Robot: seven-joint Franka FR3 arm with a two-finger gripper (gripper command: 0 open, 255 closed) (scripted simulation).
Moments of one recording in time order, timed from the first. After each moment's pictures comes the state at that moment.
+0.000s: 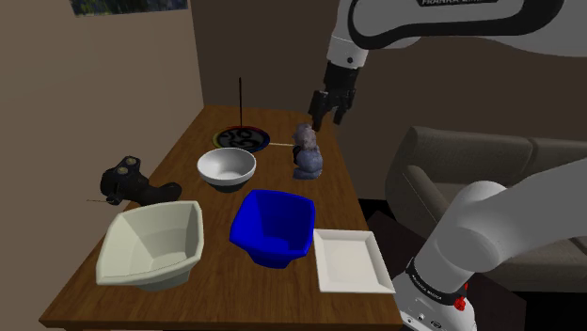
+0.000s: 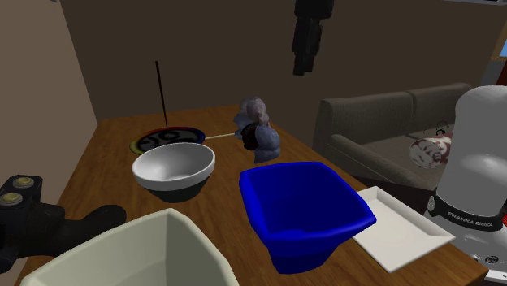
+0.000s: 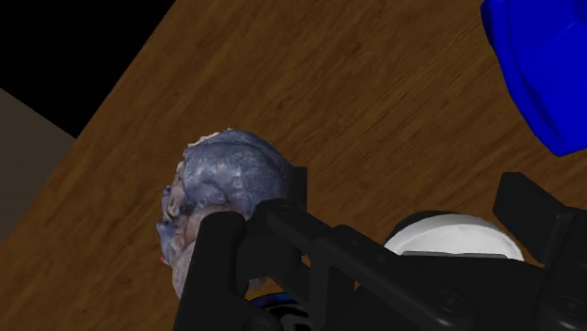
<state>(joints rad) -0.02 -0.58 0.07 -2.31 0.08 1.79 0.06</state>
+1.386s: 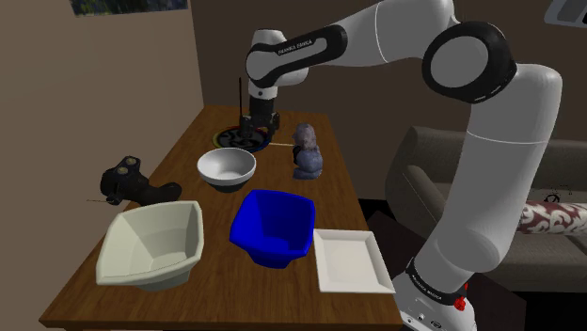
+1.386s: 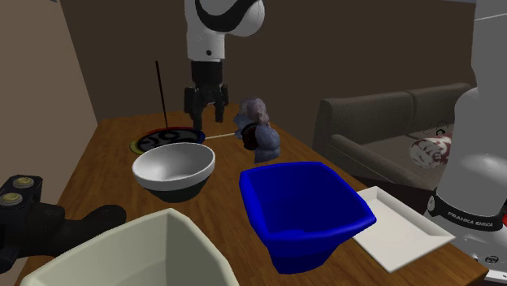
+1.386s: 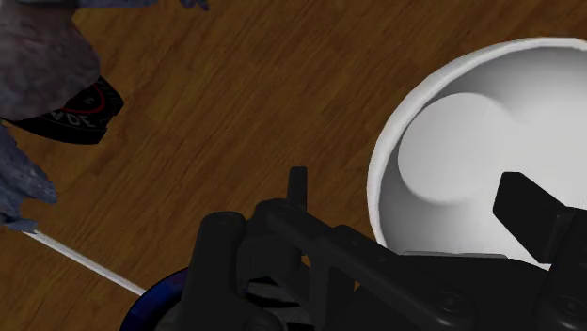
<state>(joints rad) 0.00 0.25 0.11 -1.76 0.09 2.00 0.15</state>
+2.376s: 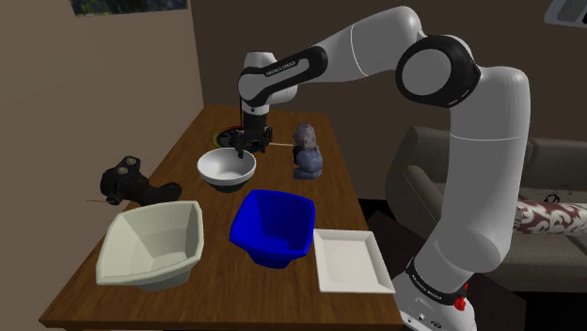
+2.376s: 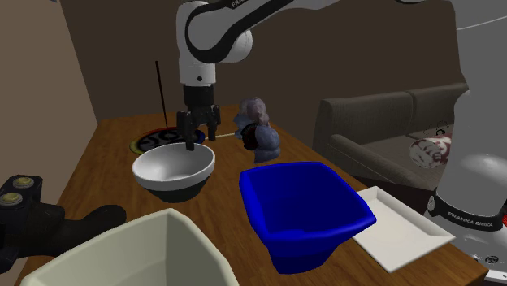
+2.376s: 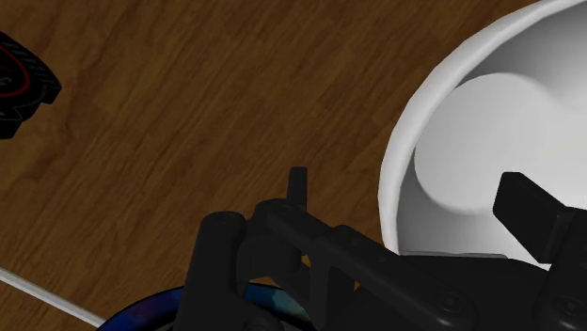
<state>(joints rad) 0.01 0.38 0.11 -1.72 0.09 2.09 0.16</state>
